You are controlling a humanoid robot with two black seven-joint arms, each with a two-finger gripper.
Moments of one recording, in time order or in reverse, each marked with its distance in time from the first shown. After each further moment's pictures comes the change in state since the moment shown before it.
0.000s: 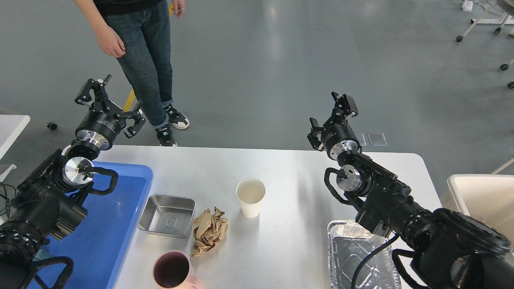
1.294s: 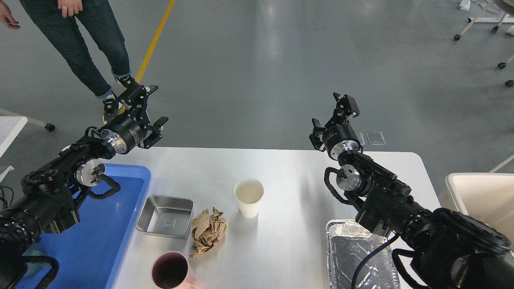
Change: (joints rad) left arm -0.075 0.103 0.389 -0.036 0.263 0.005 -0.031; right arm 0.002 0.000 -0.001 0.002 -0.002 -0.032 0.000
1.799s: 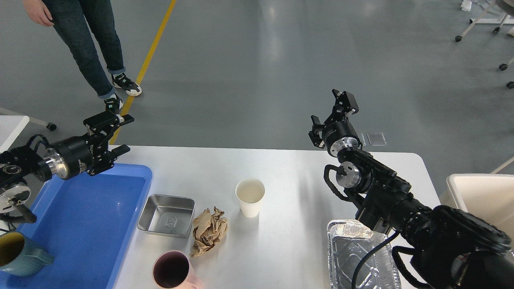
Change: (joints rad) left arm 0.154 0.537 0.280 -0.577 0.107 0.012 -0.015; right arm 0.015 -0.002 -0.001 0.001 -0.017 0.000 -0.004
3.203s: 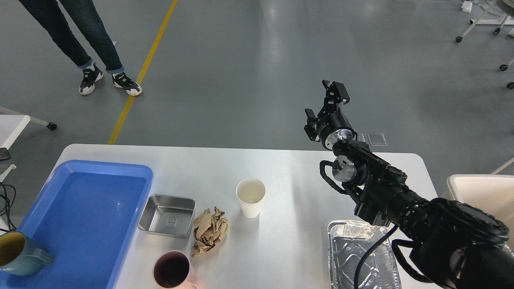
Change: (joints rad) left arm 0.085 0.685 0.047 -0.267 0.335 -0.069 -0.244; right arm 0.046 0.007 -0.078 0.001 -0.040 -0.032 -0.007
